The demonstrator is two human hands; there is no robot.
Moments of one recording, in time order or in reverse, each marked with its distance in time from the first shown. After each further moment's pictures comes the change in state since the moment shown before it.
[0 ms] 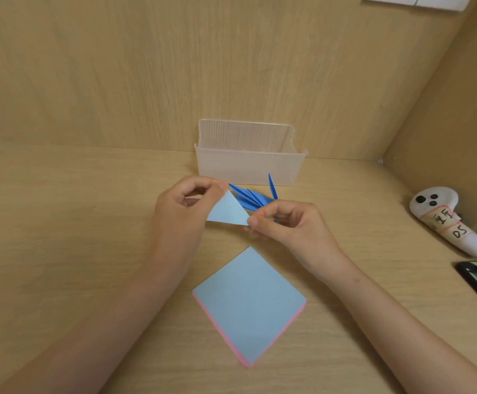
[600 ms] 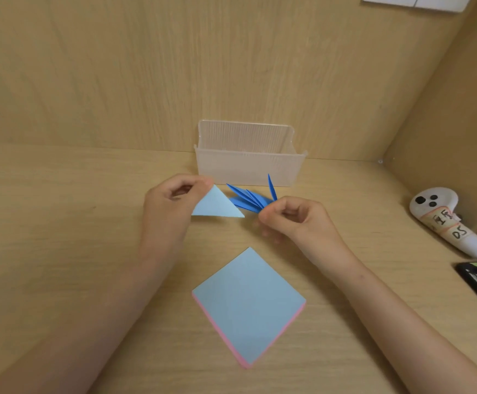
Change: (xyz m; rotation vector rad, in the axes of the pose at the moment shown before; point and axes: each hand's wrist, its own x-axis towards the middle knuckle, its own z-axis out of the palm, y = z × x) left_hand 0.014 -0.007 -0.010 0.028 0.034 -0.055; right_hand 0.003 -0.001 -0.011 -0.068 0.064 0.057
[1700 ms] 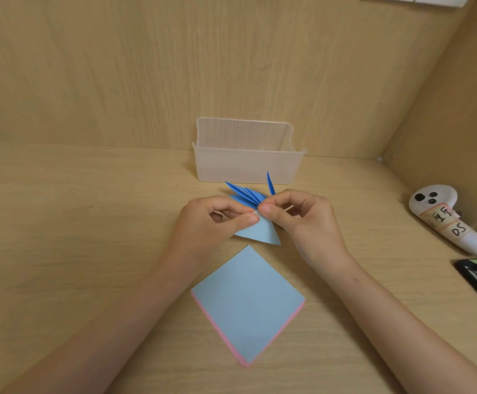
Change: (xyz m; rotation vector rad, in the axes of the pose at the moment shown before) left_hand -0.022 -0.003 0.019 0.152 -0.358 0.041; right_hand 0.000 -0.004 0.007 -0.071 0.152 -0.146
